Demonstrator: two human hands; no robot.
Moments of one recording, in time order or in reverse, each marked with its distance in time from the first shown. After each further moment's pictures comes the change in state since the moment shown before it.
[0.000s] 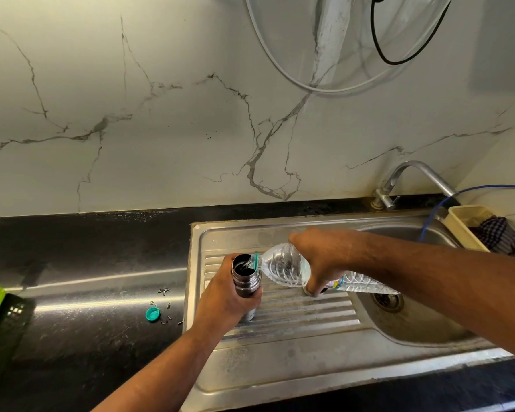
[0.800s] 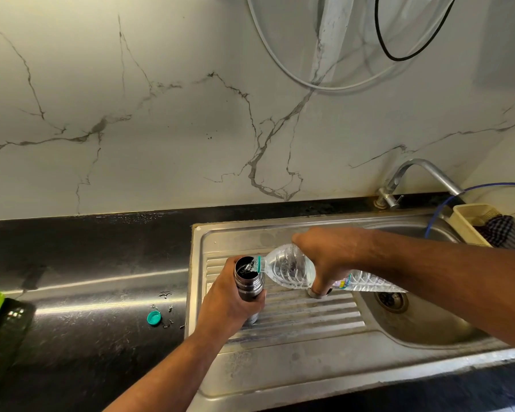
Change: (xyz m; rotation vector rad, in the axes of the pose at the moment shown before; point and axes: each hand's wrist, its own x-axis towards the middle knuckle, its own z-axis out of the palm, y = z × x) left_hand 0.000 -0.003 0.000 -0.005 0.015 0.016; right_hand 0.006 0.002 -0.004 -0.045 -0.025 -0.001
